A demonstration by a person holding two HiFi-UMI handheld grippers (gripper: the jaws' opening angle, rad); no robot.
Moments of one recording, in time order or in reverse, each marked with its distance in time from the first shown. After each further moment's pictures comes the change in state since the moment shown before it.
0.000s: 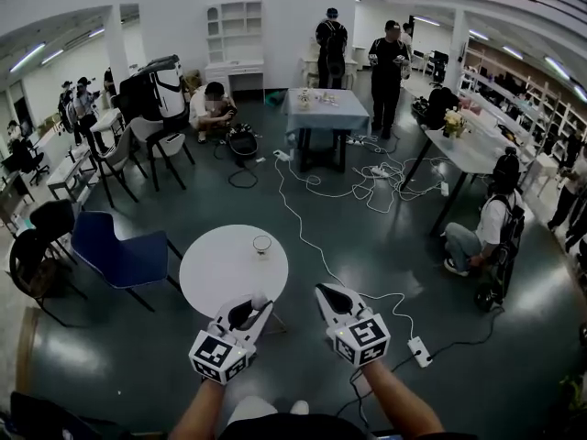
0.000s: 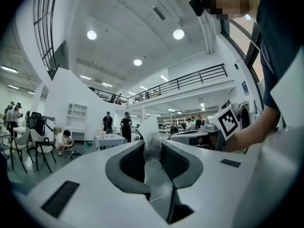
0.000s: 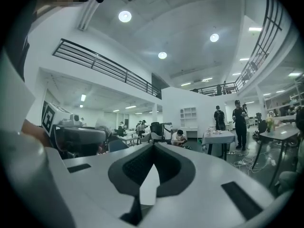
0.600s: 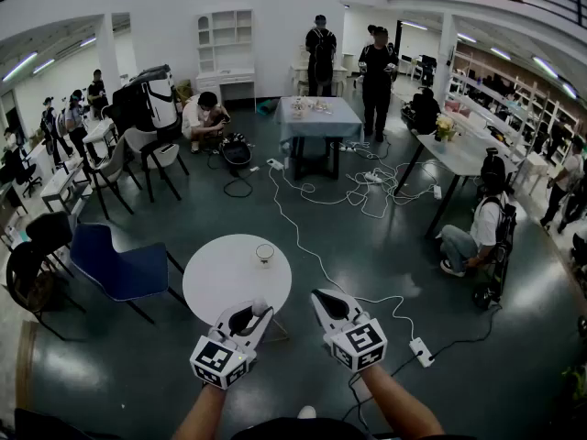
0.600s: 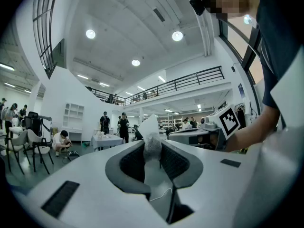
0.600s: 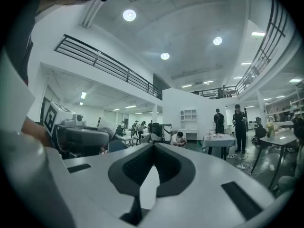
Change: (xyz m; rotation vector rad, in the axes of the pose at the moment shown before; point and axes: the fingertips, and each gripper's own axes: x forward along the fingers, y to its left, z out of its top) left arm -0.037 0.021 0.011 -0.001 -0.002 -0.037; right arm 0.016 0.050 0.019 -0.036 -0.003 -0.007
